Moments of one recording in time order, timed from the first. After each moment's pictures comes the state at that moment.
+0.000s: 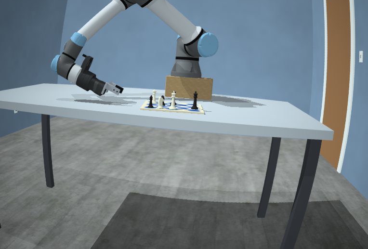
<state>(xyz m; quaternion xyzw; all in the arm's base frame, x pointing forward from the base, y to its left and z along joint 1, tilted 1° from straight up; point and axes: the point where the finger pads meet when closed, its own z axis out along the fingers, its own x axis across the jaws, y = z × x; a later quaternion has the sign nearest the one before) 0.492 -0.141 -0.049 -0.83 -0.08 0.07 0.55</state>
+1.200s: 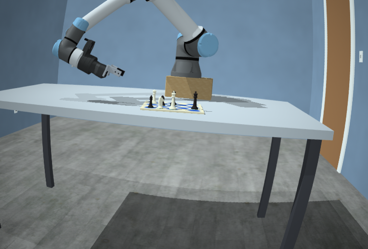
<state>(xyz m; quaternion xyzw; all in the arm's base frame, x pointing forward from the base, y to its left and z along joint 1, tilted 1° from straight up) 0.494 -0.140 0.018 -0.83 -0.08 0.07 0.55</state>
